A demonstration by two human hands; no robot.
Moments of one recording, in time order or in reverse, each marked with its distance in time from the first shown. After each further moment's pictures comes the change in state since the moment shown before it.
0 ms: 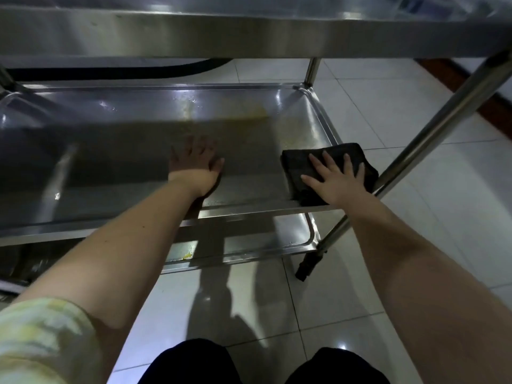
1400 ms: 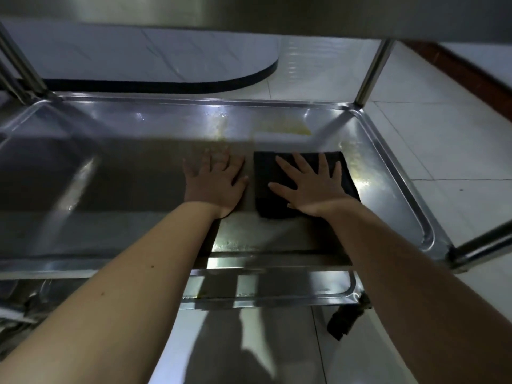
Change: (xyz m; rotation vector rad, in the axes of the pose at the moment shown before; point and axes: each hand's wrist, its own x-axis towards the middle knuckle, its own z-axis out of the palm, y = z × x) left_hand 0.043 -0.029 0.015 0.022 0.009 -0.051; right_hand 0.084 -0.138 0.003 -0.017 0.048 -0.331
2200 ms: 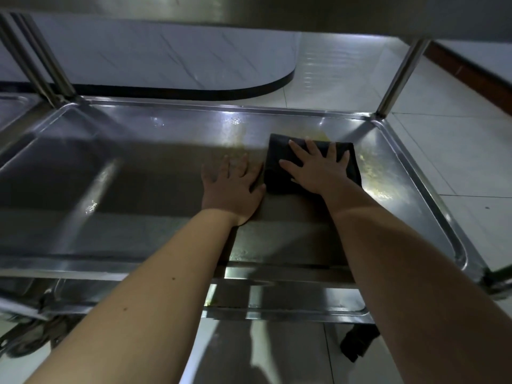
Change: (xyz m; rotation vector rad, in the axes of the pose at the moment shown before) left_hand 0.002 -0.001 0.002 -0.010 0.011 -0.009; right_hand 0.077 -0.010 -0.009 -0.011 0.089 0.072
